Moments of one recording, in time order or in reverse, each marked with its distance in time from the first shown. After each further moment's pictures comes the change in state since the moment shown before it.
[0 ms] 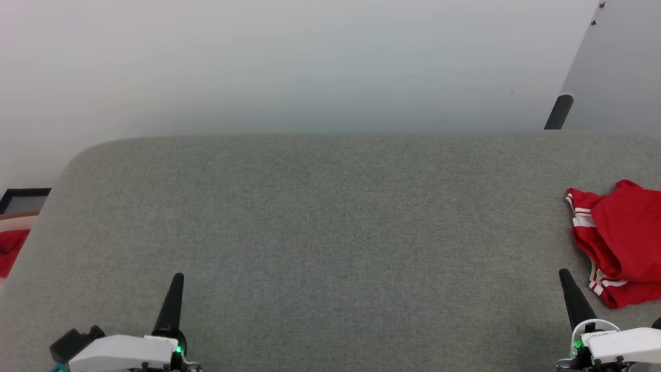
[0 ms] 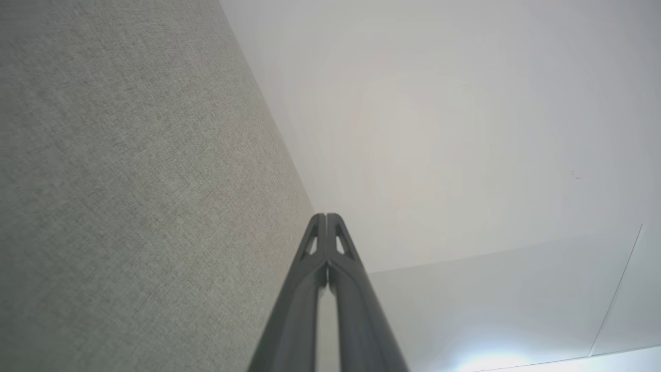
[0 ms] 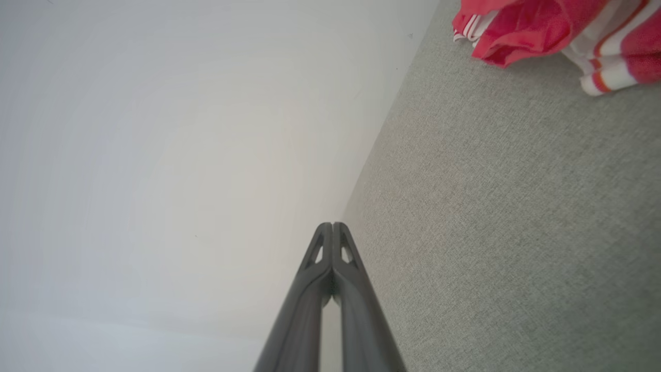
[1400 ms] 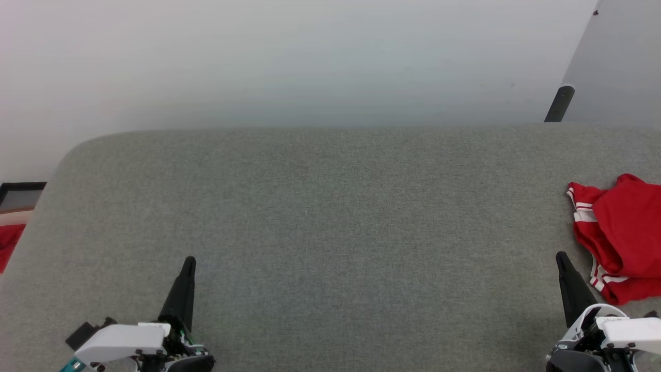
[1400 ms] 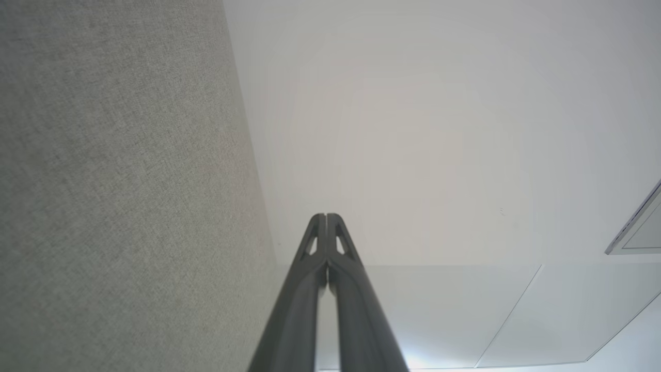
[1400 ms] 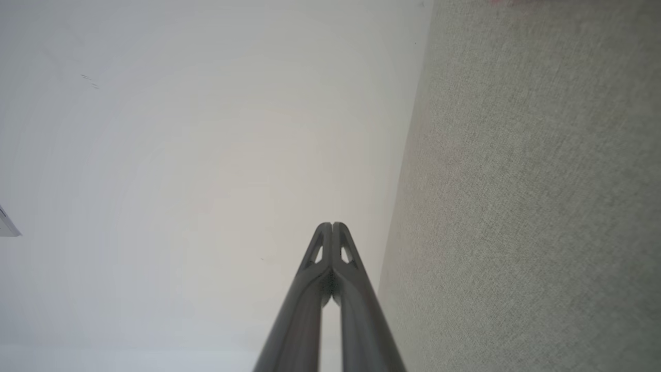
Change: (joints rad) left arm -0.044 -0.033 0.007 -0.001 -0.276 0.000 0.080; right arm -0.043 0.044 -0.036 -0.006 0.260 0.000 0.064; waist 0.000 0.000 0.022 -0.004
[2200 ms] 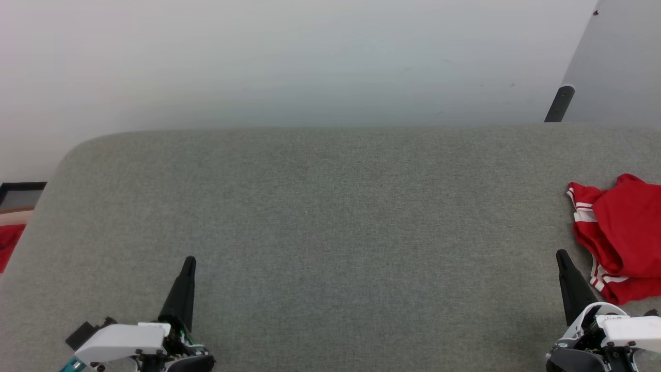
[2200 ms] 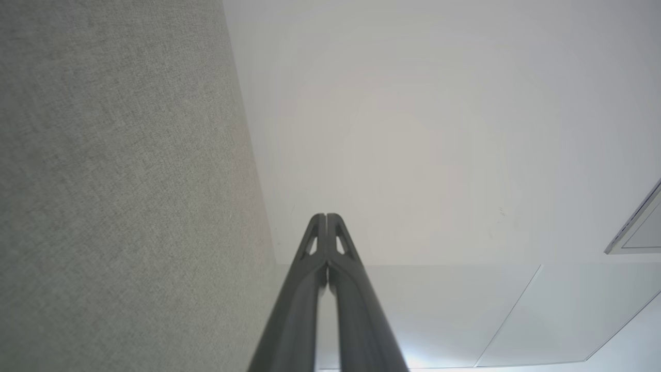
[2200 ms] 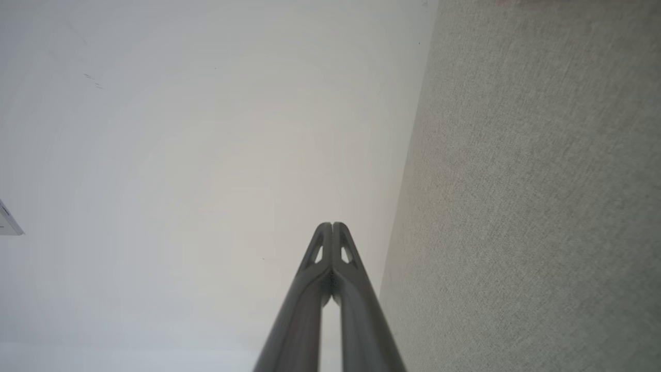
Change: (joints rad) left arm -0.001 0.000 0.000 0.000 0.000 0.000 0.000; right arm -0.006 0.001 0.000 -0.001 0.000 0.000 0.000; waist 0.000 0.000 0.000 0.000
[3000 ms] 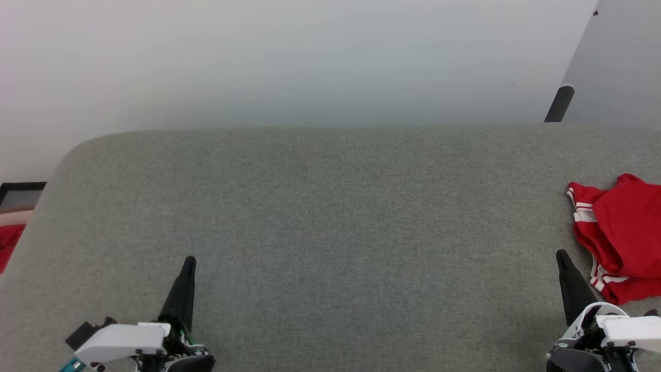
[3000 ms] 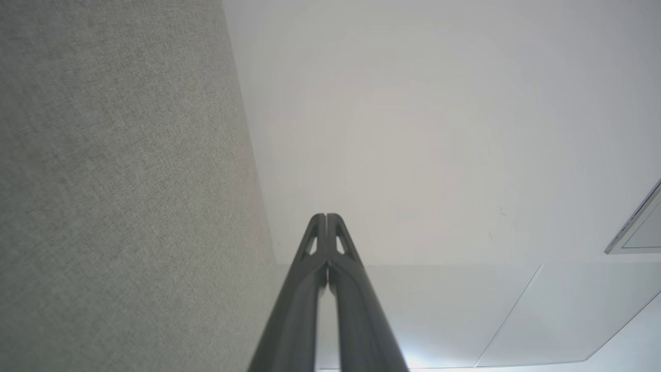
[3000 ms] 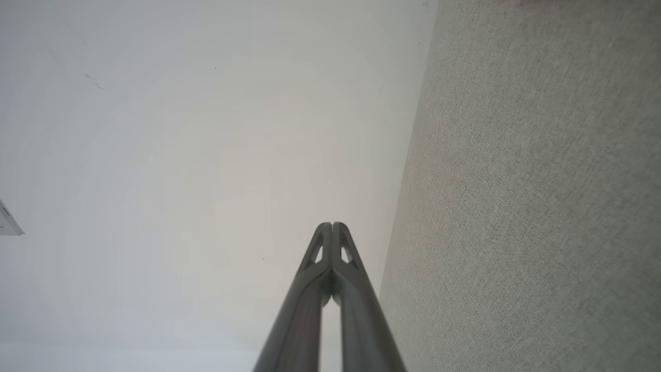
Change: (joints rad) left arm 0.000 0.000 0.000 0.000 0.000 0.000 0.000; right arm 0.000 0.000 0.000 0.000 0.000 0.000 0.000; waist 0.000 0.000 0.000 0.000
